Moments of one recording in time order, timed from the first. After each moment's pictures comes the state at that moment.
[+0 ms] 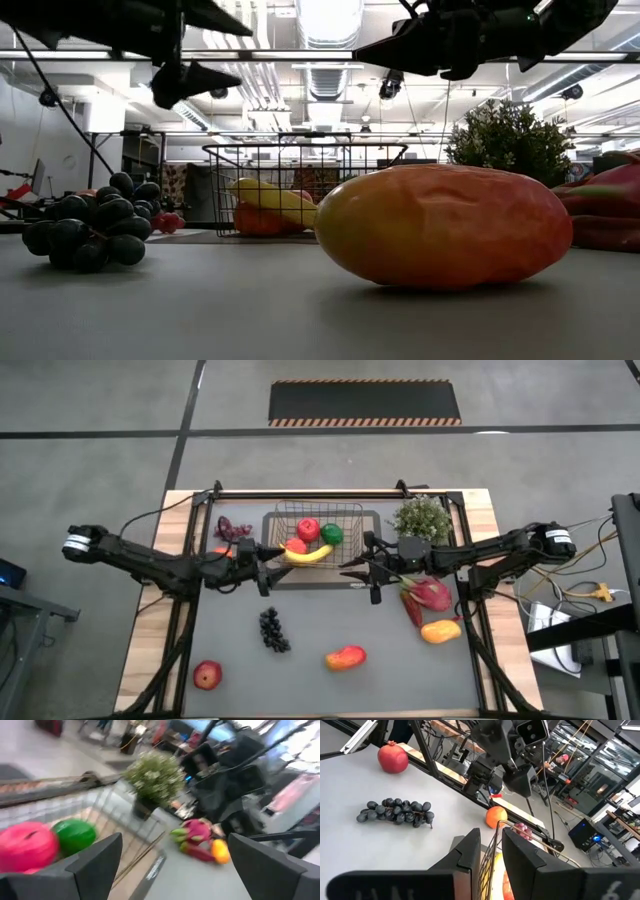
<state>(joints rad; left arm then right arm) -0.16 0.95 0.45 0.41 -0.50 -0.55 -0.03 1.34 0.63 0.58 -0.10 -0.54</state>
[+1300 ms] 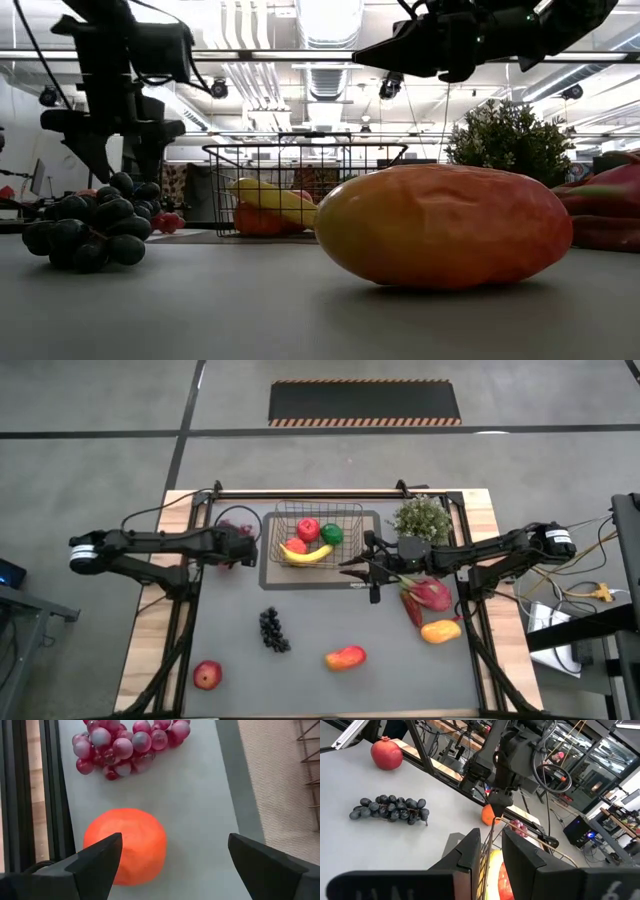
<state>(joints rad) 0.22 1.12 0.72 -1.01 -0.44 -1.17 -0.03 1.34 0.63 0.58 -0.08 -0.54</state>
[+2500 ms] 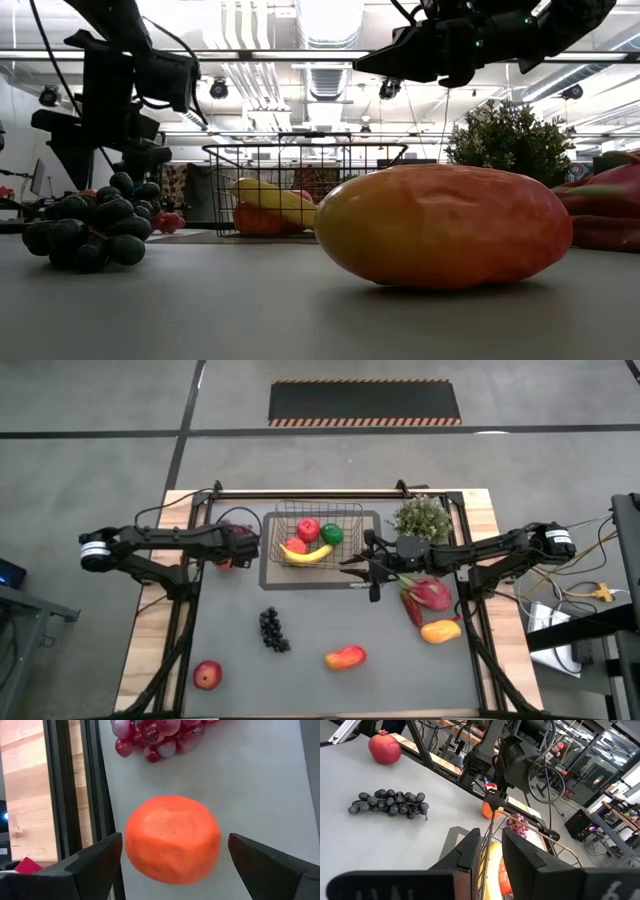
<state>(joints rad) 0.29 1.23 0.71 -1.12 -0.43 -1.14 -0.04 1.35 0.63 0.55 -0.08 -0.53</state>
